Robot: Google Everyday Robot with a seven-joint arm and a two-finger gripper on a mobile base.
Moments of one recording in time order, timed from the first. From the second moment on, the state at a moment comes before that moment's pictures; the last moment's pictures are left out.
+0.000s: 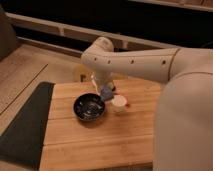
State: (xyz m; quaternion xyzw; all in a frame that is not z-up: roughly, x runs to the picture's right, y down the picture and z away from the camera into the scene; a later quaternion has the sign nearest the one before) arm 0.021 -0.007 0.737 -0.14 0.20 0.59 0.77
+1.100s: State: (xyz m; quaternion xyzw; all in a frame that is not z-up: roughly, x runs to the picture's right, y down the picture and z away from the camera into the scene) arm 0.118 -0.015 0.791 -0.10 0.25 0.64 0.72
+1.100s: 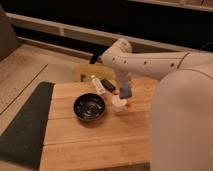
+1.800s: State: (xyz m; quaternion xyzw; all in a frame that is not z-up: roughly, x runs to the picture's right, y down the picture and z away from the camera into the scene) arm 0.116 -0.009 0.833 -0.11 0.23 0.63 0.73
